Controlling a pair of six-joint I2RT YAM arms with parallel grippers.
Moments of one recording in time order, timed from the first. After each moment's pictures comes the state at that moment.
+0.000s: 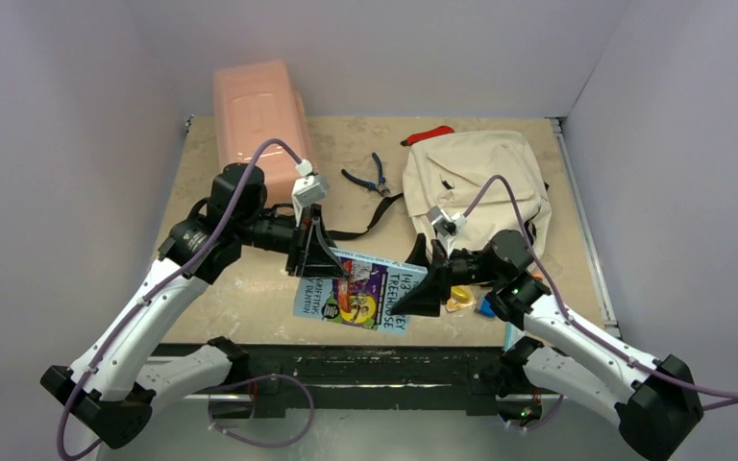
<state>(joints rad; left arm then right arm) -0.55 1.00 1.20 -0.64 1.05 -0.19 0.65 0.88 0.50 0.51 -1.04 0.69</state>
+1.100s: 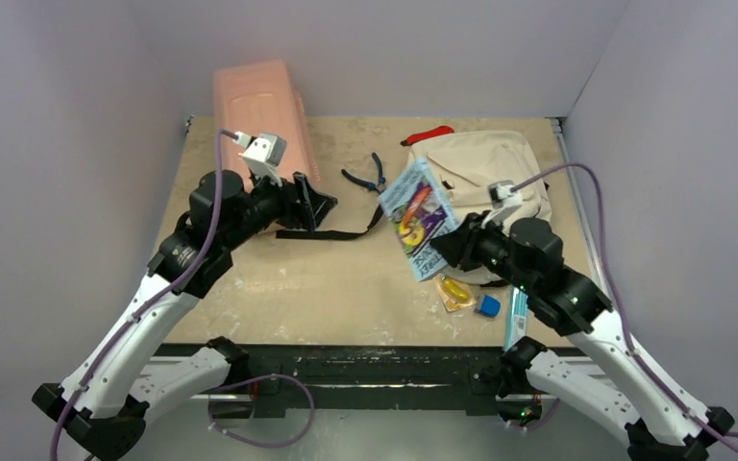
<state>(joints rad) -0.55 0.95 1.17 -0.49 0.17 -0.34 0.66 0.72 0.85 -0.41 -0.16 0.51</state>
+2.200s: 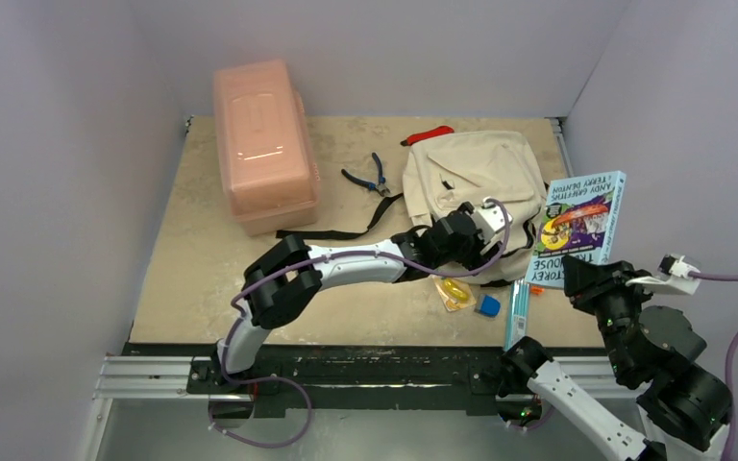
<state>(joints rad) -1.14 2.08 1.56 0.14 -0.14 -0.01 0.65 0.28 1.17 -1.05 0.73 0.61</state>
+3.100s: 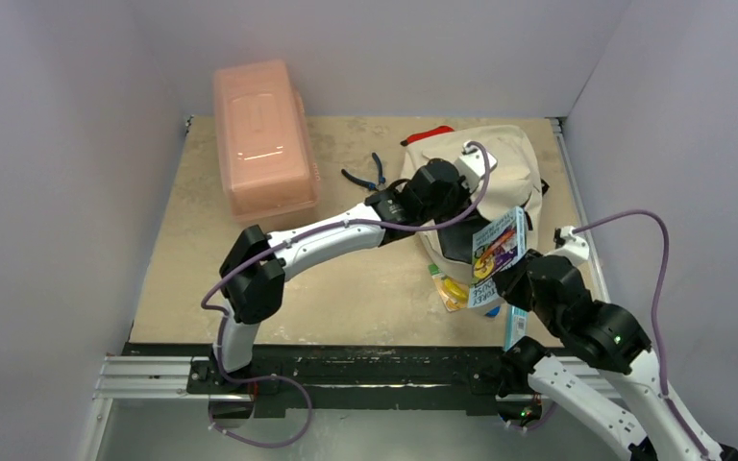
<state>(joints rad) -1.03 1.99 1.74 -0.10 -0.19 0.04 0.66 0.49 0.94 -1.13 0.49 0.90</state>
